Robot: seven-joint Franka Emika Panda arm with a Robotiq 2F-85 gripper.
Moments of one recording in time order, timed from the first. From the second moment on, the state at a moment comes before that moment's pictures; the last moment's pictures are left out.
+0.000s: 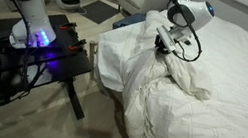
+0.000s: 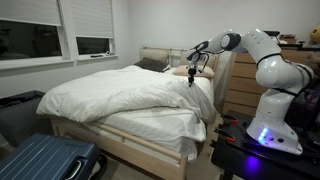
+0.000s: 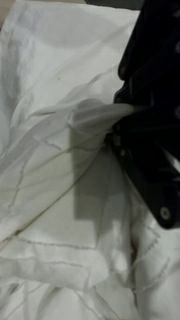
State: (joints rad) arm -0.75 0.89 0.10 -1.23 0.13 1.82 -0.78
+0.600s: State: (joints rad) arm -0.73 0.60 0.13 -1.63 0.22 2.18 -0.86
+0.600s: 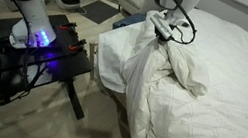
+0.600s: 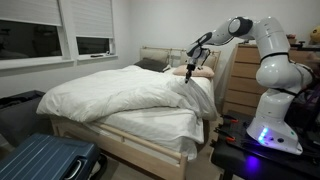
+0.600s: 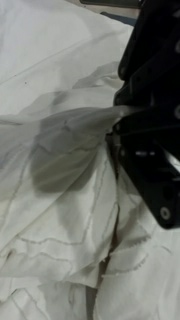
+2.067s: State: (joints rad) arm -0.56 0.38 -0.01 -1.98 0.32 2.36 -0.94
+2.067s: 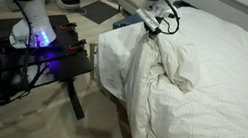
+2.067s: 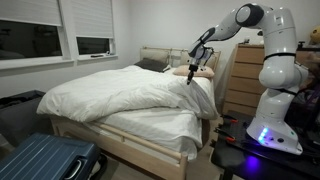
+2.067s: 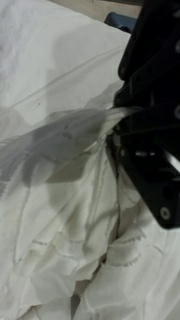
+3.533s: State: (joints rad) arm -0.18 0.37 0.09 -2.07 0.12 2.22 -1.27
